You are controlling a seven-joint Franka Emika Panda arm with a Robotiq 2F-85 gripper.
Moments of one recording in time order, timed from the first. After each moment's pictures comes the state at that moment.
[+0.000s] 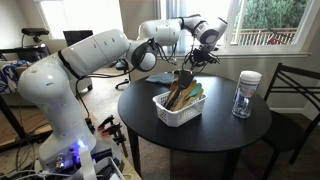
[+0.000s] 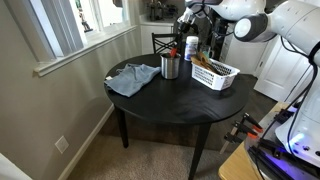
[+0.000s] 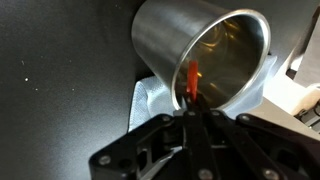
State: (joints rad) arm -0.24 1.20 0.11 -0.41 0.42 1.54 -0.66
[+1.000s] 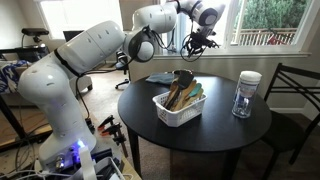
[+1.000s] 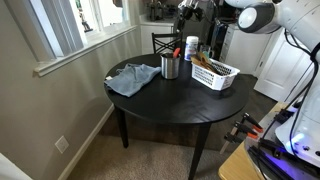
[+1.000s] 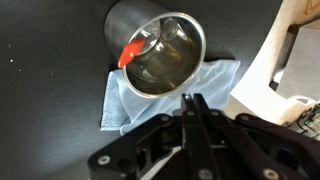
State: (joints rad) arm -0.23 1.08 0.11 -0.39 0.42 1.38 -0.65
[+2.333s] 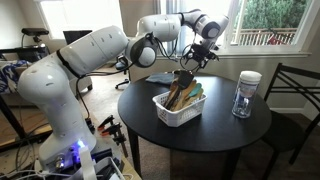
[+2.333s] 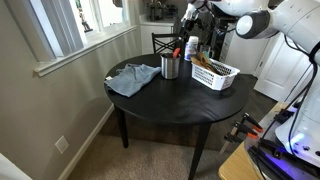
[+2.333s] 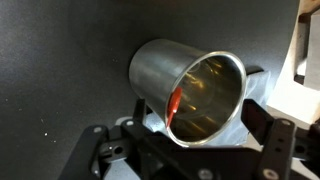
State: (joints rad) arm -0.25 1.15 0.06 -0.42 0.39 1.37 -0.50
